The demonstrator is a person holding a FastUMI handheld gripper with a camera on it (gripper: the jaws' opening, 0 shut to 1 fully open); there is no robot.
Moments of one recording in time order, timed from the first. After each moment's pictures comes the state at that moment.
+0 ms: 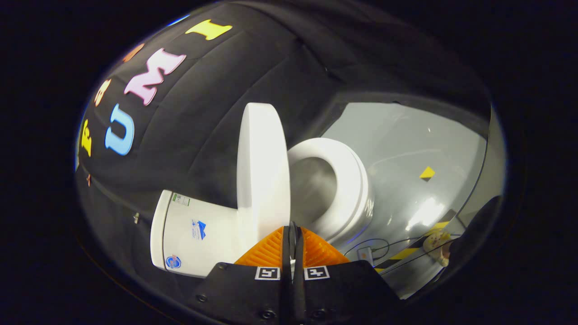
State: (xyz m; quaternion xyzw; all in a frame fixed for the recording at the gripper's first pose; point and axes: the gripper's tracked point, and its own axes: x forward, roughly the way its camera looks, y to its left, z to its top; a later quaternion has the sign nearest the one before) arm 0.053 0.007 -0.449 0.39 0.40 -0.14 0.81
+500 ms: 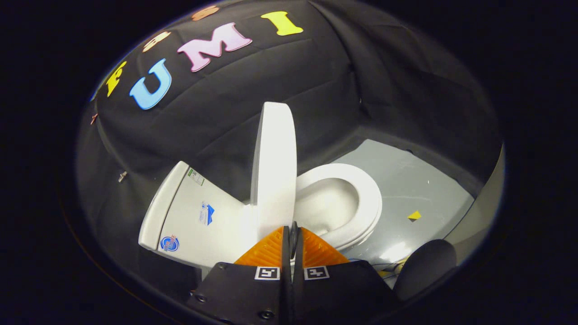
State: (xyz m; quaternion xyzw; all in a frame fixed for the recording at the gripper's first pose) arm 0.074 0.074 -0.377 0.25 0.39 -0.11 0.88
